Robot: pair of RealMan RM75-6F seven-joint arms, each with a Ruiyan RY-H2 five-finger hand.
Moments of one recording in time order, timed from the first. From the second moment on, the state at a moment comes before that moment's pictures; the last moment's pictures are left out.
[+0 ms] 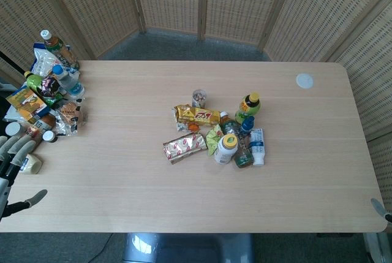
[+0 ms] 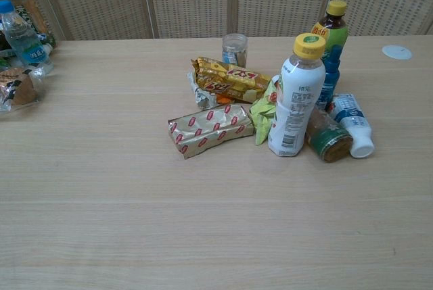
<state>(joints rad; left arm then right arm) -0.03 -0.88 0.01 -1.90 1.78 1.67 0.04 -0.14 -0.94 0.10 -1.77 -1.52 1.76 0.09</state>
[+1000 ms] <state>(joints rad) -0.47 -1.08 -0.17 -1.84 1.28 1.00 0.18 -0.14 -0.94 0.10 -1.78 -1.55 1.76 0.08</state>
